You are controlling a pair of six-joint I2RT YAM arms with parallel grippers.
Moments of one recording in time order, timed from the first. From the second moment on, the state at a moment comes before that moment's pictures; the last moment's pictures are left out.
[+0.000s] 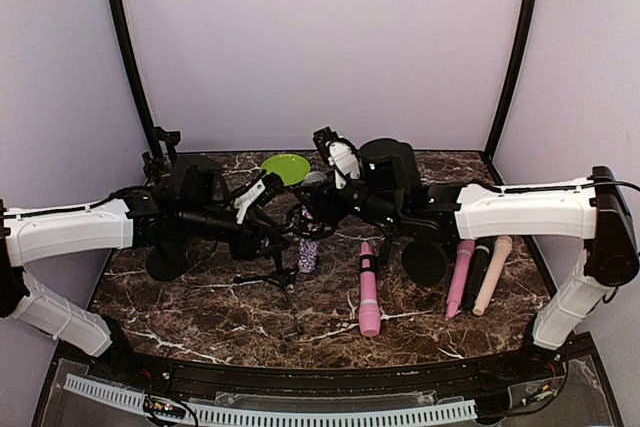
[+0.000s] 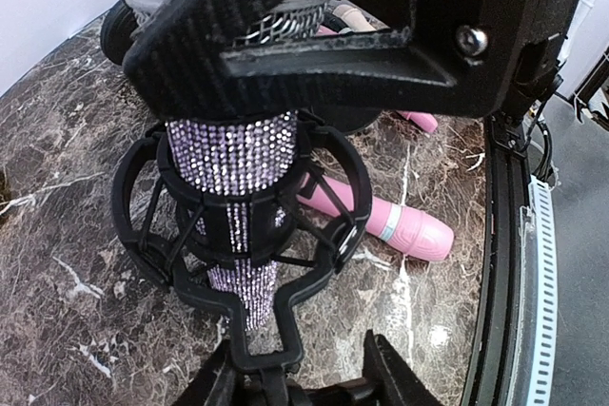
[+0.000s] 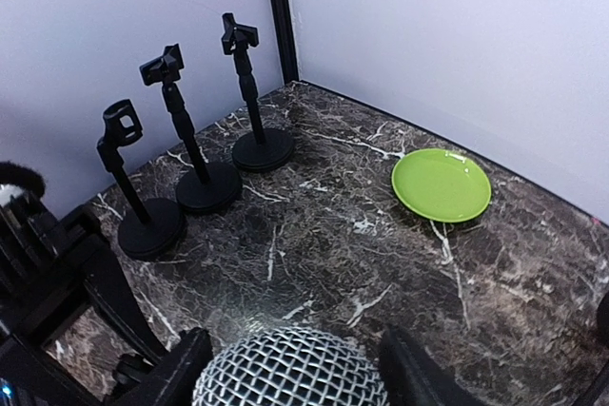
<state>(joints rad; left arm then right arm) -0.76 1.30 0.87 -0.16 0.45 0.09 1.04 1.62 1.18 0.15 0.15 0.15</state>
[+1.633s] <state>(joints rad) -0.82 1.36 0.94 -0.19 0.34 0.16 1.04 1.61 1.31 -0.10 0.22 0.17</state>
